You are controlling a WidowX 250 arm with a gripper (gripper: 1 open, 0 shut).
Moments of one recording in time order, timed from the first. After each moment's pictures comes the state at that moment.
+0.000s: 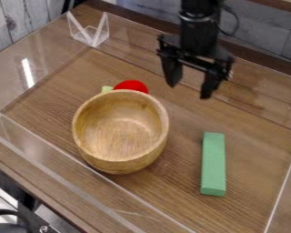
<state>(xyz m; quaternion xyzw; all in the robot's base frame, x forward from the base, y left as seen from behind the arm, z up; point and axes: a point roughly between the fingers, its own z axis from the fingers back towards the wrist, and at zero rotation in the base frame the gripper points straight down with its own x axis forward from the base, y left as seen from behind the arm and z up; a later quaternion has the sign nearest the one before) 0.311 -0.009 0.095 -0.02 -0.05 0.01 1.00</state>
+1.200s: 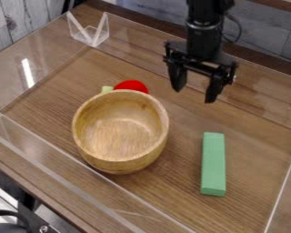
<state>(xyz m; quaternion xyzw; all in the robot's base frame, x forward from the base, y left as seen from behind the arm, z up) 0.327 -0.020 0.067 -0.02 -0.02 0.01 1.00</state>
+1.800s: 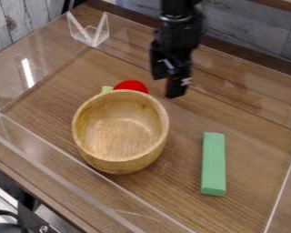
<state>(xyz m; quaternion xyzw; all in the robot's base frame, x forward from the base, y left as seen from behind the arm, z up) 0.316 0.035 0.065 -0.01 0.01 -0.28 0.96</state>
